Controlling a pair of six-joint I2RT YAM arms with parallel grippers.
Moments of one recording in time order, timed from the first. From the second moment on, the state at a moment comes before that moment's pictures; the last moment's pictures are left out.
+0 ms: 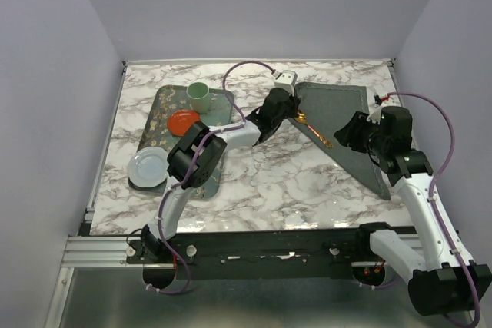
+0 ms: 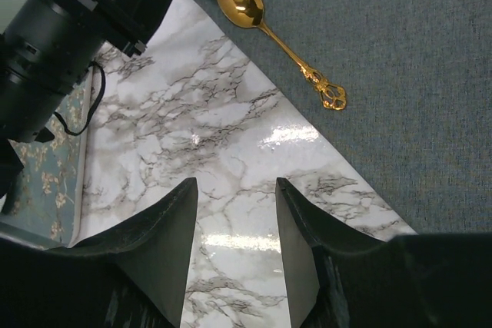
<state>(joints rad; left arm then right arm) -0.75 2.23 1.58 0.47 -0.16 -0.39 0.08 0.92 0.86 -0.52 -0.18 0.39</state>
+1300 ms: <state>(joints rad) -0.93 2.20 1.55 0.36 -0.14 -0.21 0.04 0.88 0.84 -0.55 -0.18 0.41</state>
